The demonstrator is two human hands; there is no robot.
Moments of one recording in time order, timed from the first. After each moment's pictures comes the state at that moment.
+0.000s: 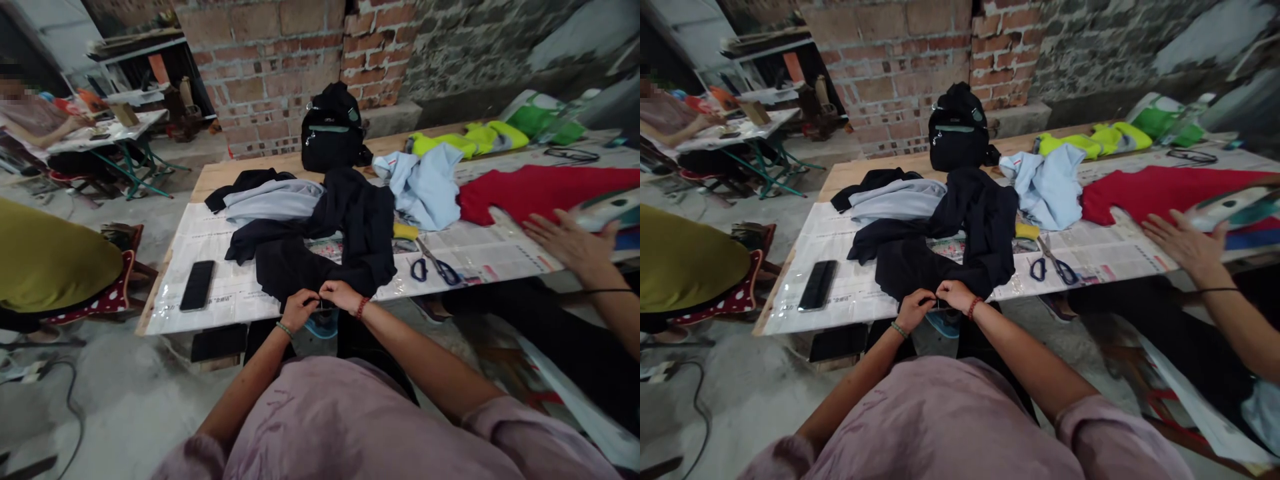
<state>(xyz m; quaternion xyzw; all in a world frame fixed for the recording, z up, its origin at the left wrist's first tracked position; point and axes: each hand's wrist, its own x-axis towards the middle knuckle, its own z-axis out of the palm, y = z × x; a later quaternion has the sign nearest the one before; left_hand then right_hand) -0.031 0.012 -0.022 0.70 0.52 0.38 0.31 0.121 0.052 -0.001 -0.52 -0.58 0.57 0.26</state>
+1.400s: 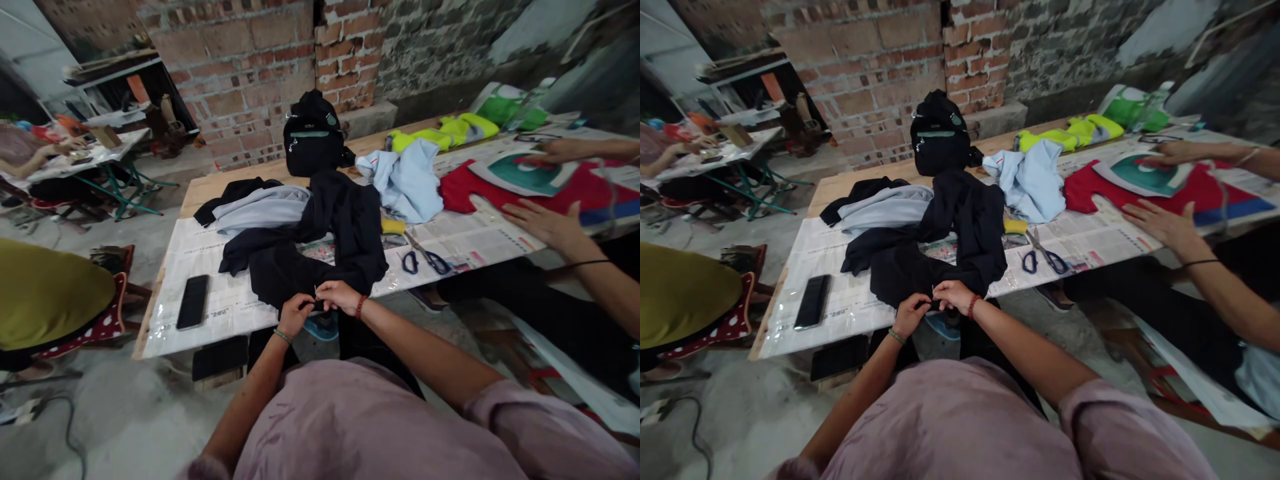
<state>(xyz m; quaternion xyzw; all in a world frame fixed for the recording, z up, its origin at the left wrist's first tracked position) -0.036 0.016 -0.025 0.69 0.52 0.38 0.34 0.125 0.052 -0.001 -0.47 -0.41 0.72 0.31</state>
